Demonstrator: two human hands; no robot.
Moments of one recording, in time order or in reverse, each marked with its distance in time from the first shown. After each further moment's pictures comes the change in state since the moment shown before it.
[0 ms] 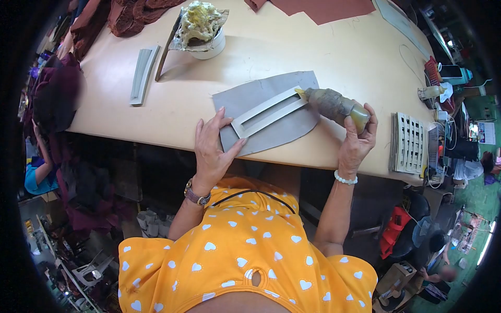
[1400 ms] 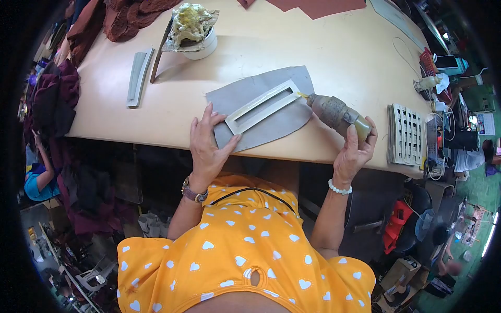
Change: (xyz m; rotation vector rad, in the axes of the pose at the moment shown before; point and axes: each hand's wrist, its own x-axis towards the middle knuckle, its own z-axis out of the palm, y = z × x) left_hand -0.001 -0.001 0.003 0.022 0.006 -0.010; right_hand -0.029 -0.011 -0.015 0.056 0.177 0.038
